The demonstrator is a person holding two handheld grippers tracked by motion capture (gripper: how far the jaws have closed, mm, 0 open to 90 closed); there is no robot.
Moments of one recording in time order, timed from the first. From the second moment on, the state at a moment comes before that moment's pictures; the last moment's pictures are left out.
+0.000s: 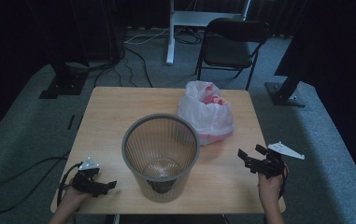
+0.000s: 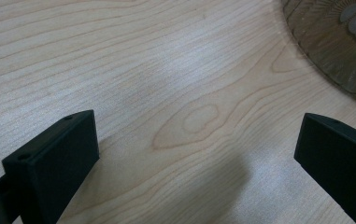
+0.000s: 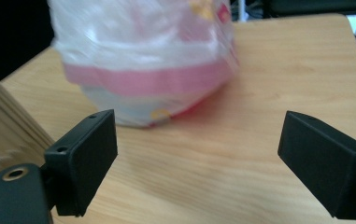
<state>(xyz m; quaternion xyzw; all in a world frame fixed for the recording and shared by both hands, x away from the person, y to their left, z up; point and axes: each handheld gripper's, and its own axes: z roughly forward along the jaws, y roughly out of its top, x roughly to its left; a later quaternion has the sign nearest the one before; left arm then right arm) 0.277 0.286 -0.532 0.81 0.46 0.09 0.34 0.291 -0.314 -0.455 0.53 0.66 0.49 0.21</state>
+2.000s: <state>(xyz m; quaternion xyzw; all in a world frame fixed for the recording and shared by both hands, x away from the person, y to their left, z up) 0.276 0.285 -0.532 0.82 0.46 0.09 0.34 0.221 -0.376 -0.559 0.58 0.64 0.44 0.26</state>
